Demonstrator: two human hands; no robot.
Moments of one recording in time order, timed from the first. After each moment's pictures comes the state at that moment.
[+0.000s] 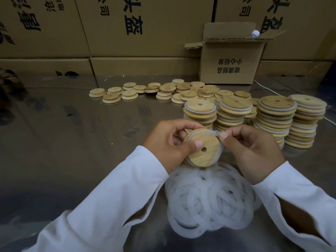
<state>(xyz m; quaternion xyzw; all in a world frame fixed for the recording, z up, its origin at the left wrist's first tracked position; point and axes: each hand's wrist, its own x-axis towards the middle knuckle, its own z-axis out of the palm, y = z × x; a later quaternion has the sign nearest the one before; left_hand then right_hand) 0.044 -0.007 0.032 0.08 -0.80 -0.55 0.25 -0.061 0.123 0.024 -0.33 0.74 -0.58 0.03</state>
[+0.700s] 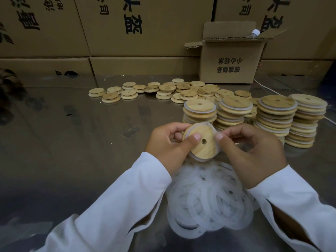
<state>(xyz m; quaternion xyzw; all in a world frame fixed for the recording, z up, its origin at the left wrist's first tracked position) 0.038 0.003 0.018 0.16 -0.70 -0.63 0.31 -0.053 0.125 0.020 -0.40 0.73 -0.54 -0.10</state>
